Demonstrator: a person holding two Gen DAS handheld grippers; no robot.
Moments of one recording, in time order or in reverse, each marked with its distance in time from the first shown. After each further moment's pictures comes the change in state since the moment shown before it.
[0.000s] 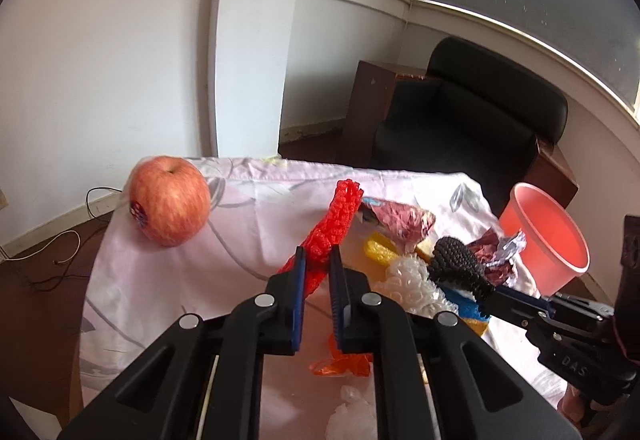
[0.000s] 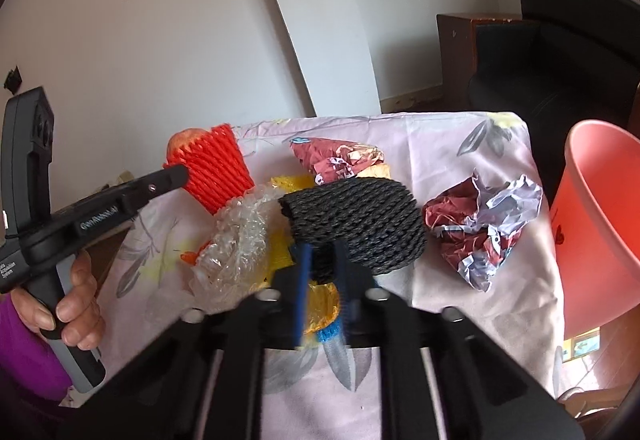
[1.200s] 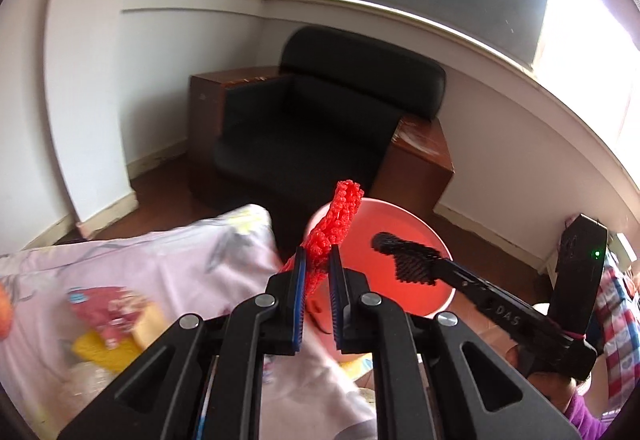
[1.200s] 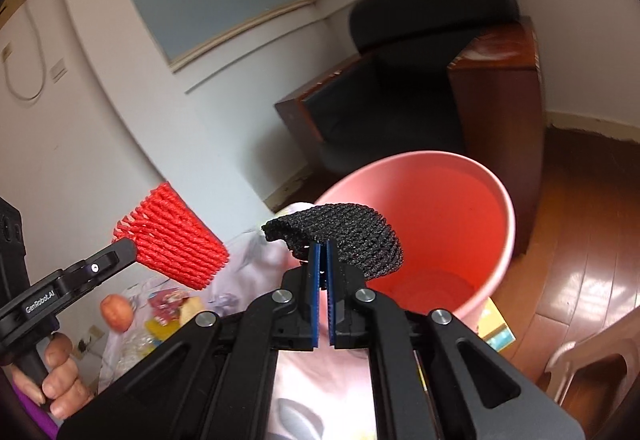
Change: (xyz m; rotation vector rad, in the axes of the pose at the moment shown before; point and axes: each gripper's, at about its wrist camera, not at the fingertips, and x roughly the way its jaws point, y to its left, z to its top) left arm 0.029 -0.259 0.053 0.212 0.037 -0.383; right arm -0.131 -0.207 -0.003 0.425 -0.323 -0.243
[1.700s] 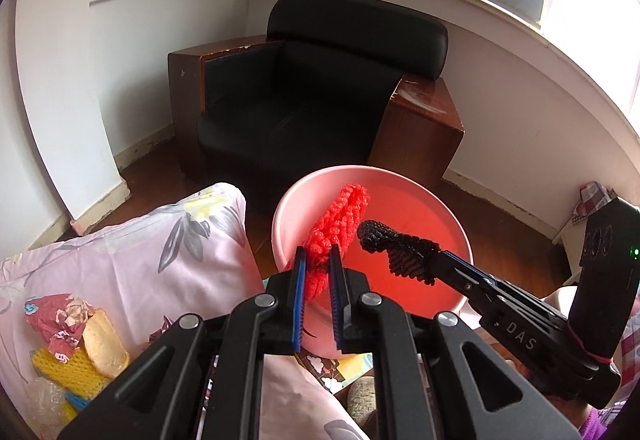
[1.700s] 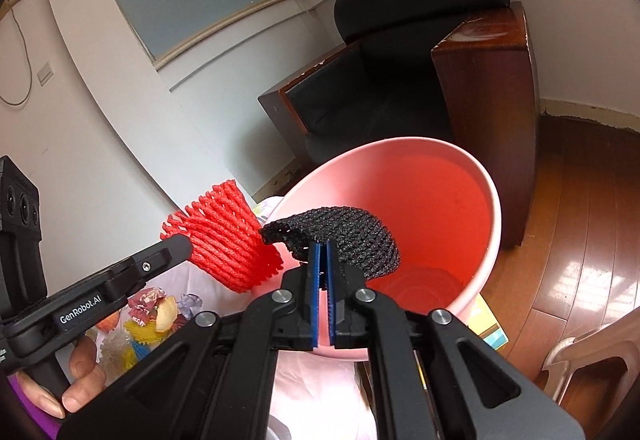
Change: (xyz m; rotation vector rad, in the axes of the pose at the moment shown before) left arm 0.077 -0.026 -0.008 0.057 0.120 0.043; right arm 0.017 -0.024 -0.001 0.021 0.025 -0.014
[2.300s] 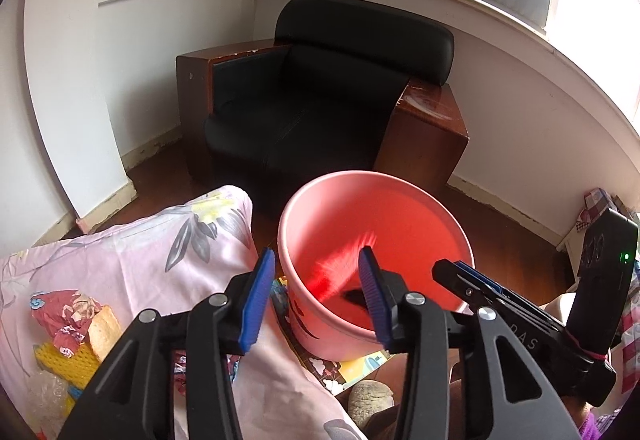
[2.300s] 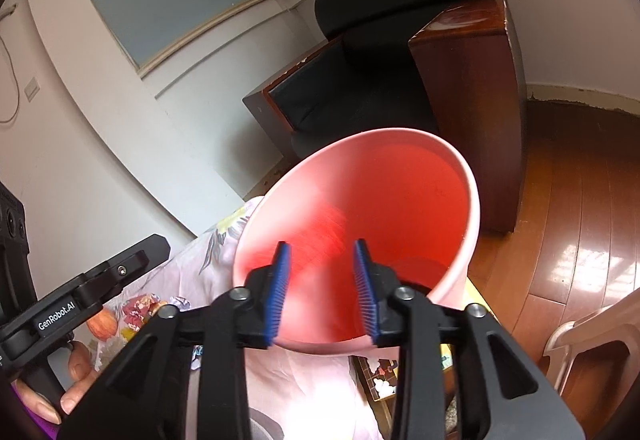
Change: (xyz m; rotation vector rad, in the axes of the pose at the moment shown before) left arm -0.010 0.002 -0.001 -0.024 -0.017 0.022; right arm -0.003 -0.012 -0.003 0.053 0.003 -0.027
